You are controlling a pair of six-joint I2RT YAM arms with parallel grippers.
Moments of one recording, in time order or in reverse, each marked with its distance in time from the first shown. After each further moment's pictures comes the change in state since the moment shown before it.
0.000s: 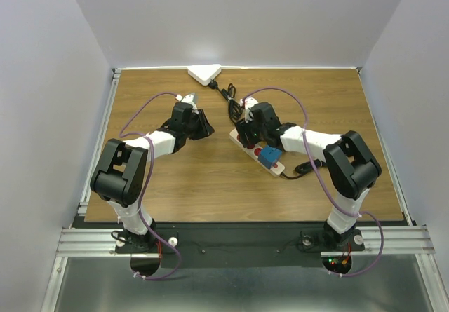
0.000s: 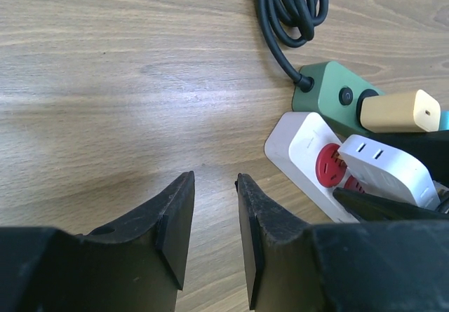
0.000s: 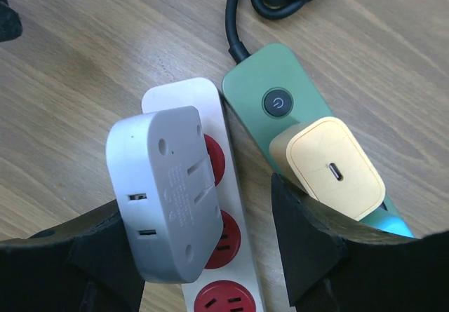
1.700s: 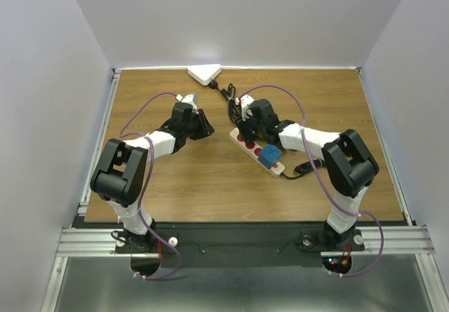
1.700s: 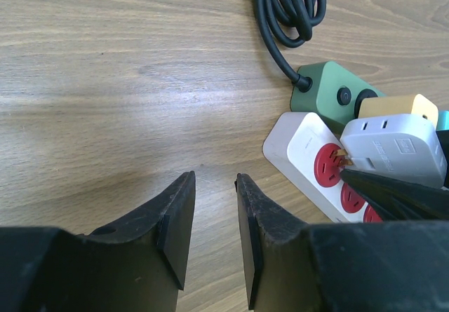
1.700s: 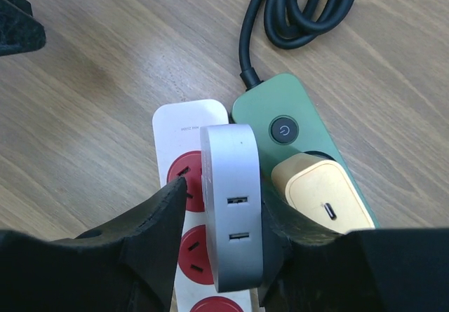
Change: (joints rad) left arm 0.000 0.000 -0.002 0.006 0.005 -0.001; right arm -0.001 0.018 0.047 0.001 -0.082 -0.086
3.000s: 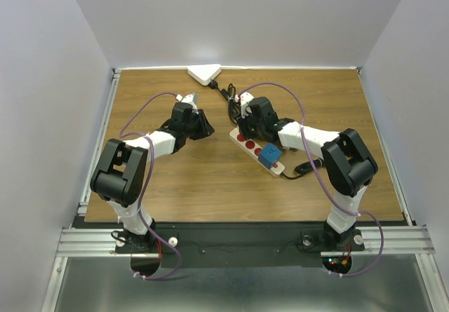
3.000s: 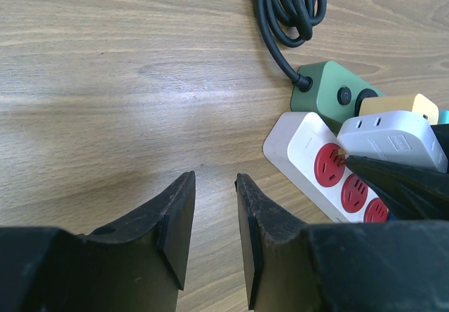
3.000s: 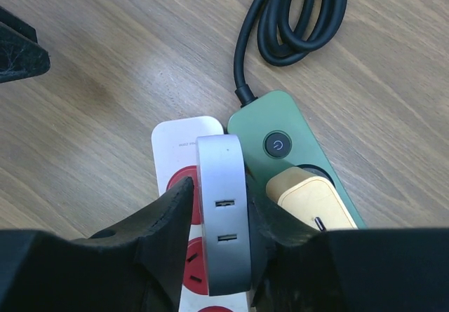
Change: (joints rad) left arm 0.000 0.000 0.000 0.000 0.000 0.001; right arm -0.001 0.016 0.032 0.000 0.010 0.008
